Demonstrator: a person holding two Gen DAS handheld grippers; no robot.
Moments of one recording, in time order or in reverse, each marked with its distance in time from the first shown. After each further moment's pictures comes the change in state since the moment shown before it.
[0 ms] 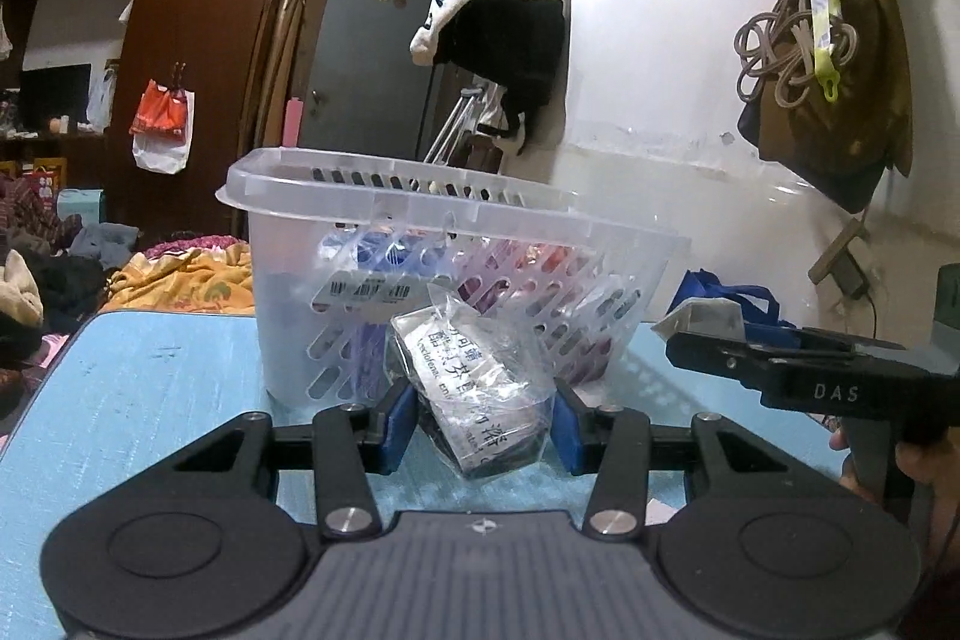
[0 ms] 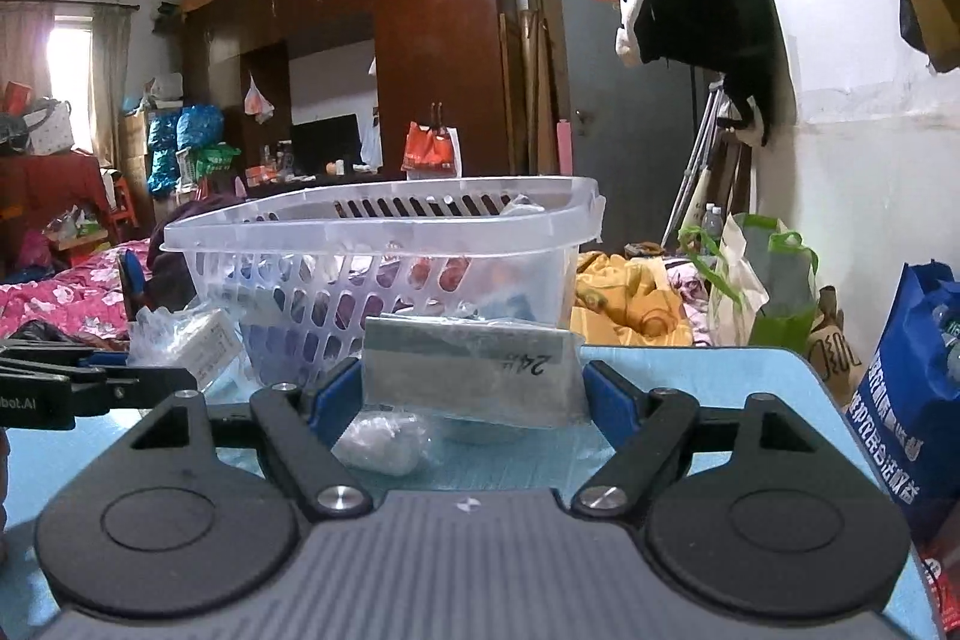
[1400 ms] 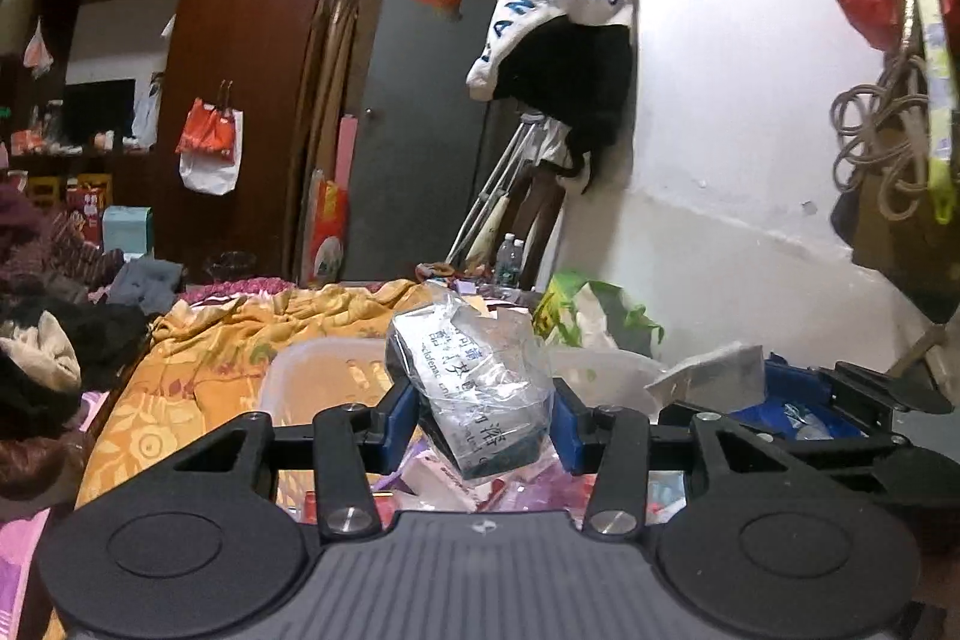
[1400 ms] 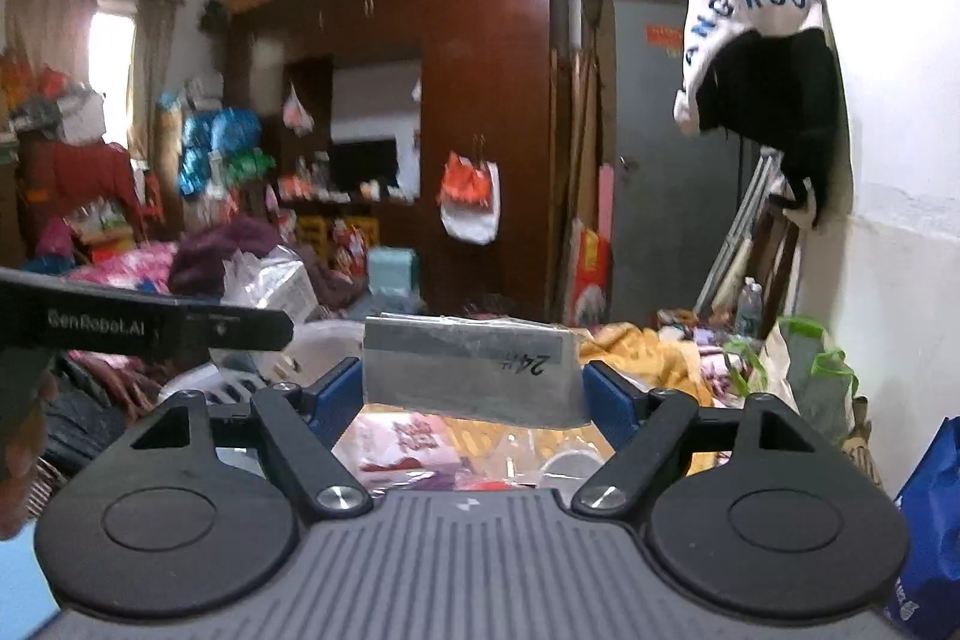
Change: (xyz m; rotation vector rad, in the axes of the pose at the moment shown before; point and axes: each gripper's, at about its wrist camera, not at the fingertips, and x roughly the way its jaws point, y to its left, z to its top) left arm 0.064 0.017 0.141 -0.035 -0.001 0.132; right arm 0.070 0.022 0.112 -0.105 -0.016 0.038
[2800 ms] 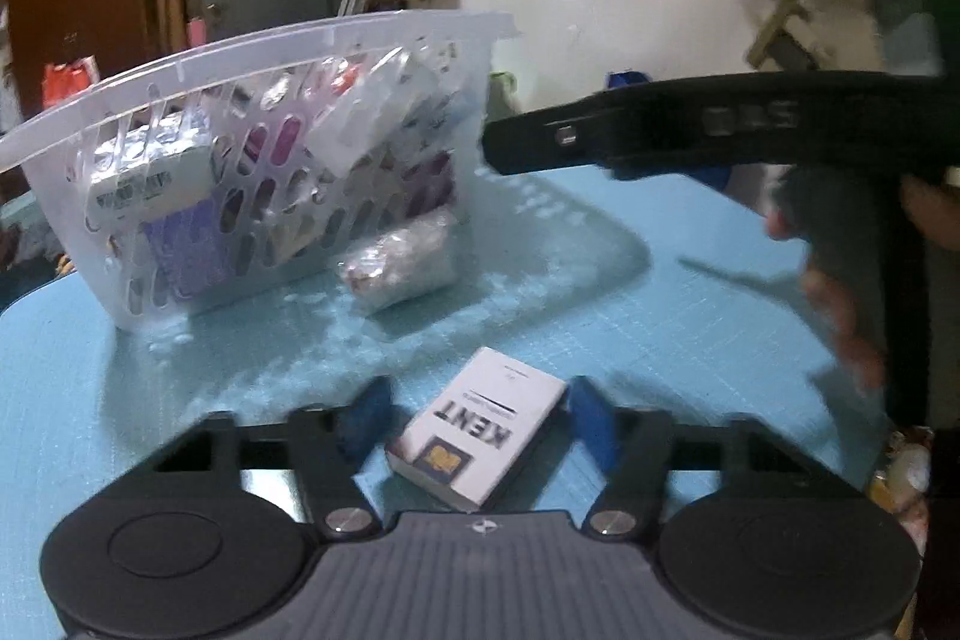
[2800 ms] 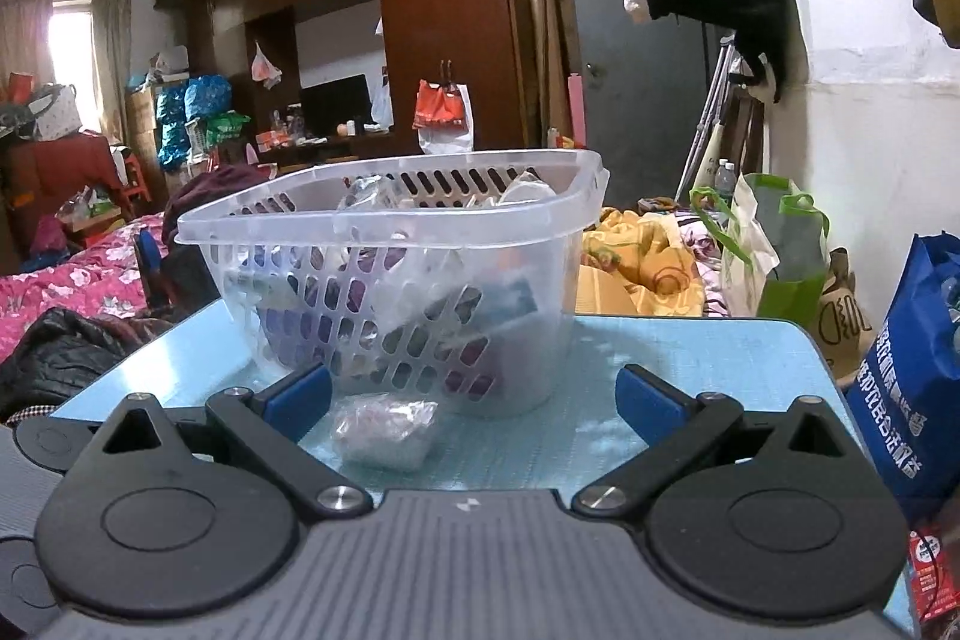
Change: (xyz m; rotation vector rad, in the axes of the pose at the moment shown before) left arm -0.047 -0.095 -0.175 0.311 0.319 -0.168; right arm -0.075 -0.015 -0.099 0.146 0.132 0.002
